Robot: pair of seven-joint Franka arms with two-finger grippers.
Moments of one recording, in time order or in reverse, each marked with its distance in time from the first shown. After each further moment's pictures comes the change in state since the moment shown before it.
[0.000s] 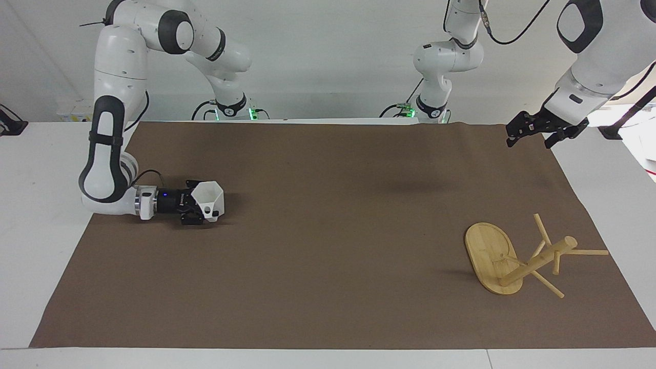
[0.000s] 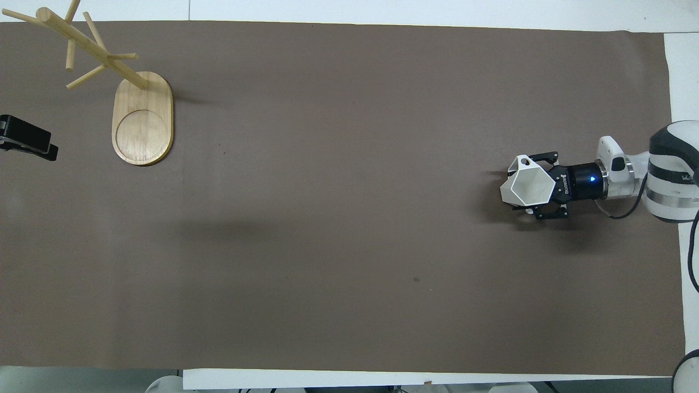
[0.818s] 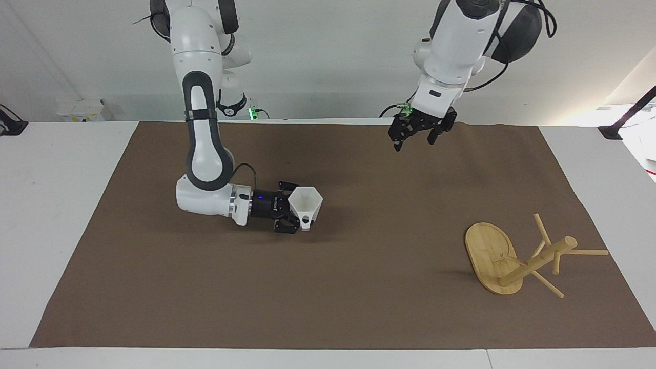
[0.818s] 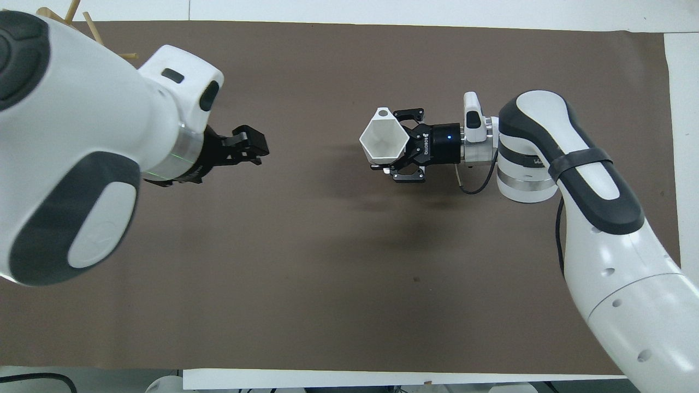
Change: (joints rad) left arm -0.494 0.005 -0.020 -0.092 -0.093 0.257 -0.871; right arm 0.514 -0.075 0.005 0.013 0.452 0.423 0.208
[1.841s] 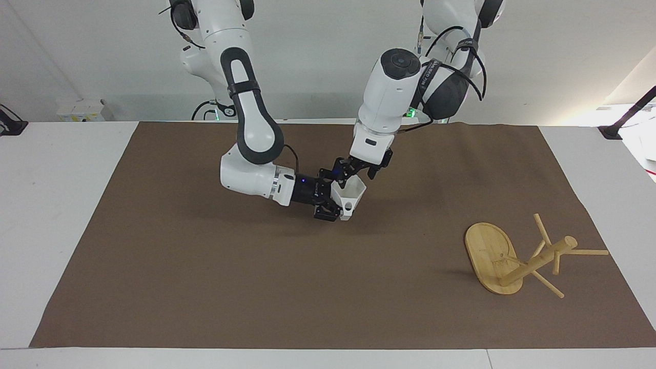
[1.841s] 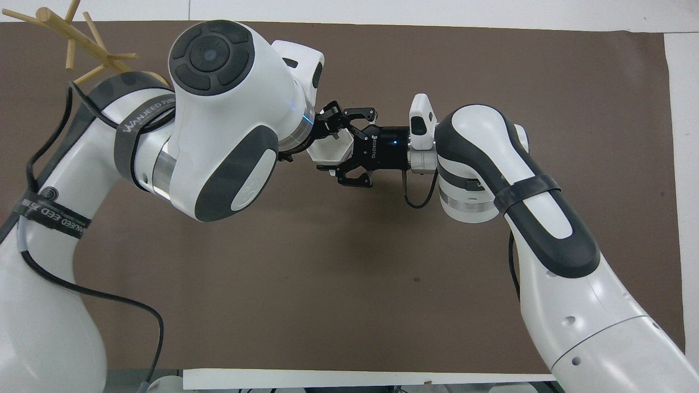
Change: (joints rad) left arm -0.103 0.269 0.040 0.155 -0.006 0.154 -0.178; right arm 0.169 -0.066 0.002 0.019 0.087 0.206 0.041
